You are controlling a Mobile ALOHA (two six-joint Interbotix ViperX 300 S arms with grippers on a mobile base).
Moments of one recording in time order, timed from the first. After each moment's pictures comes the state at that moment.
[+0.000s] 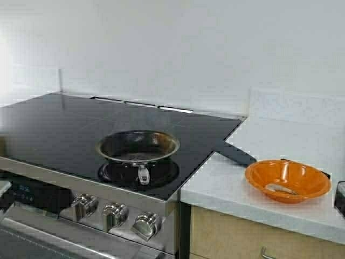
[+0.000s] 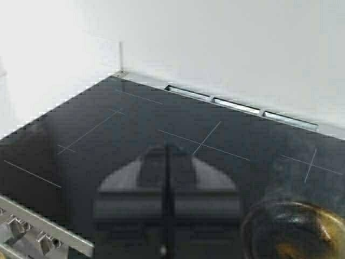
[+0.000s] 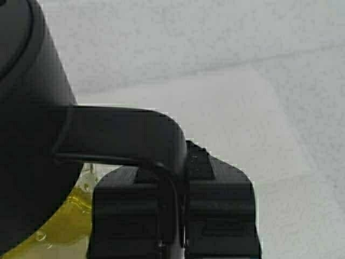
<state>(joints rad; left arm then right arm) 0.00 -0.99 1.28 0.02 -0.27 -0.05 -0.43 0.88 0.02 0.37 -0.57 -0.22</state>
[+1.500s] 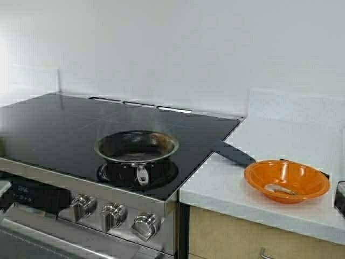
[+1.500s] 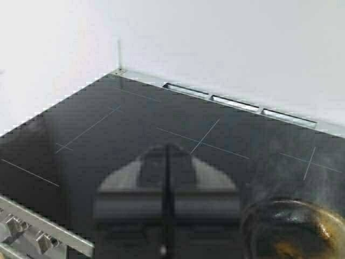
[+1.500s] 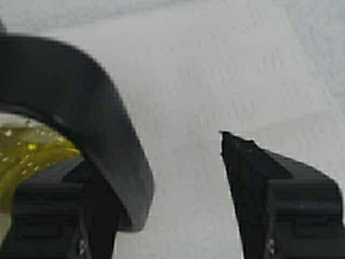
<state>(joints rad) 0.00 -0.99 1.28 0.02 -0.27 -0.05 -0.44 0.95 -0.04 0.38 -0.40 -0.21</state>
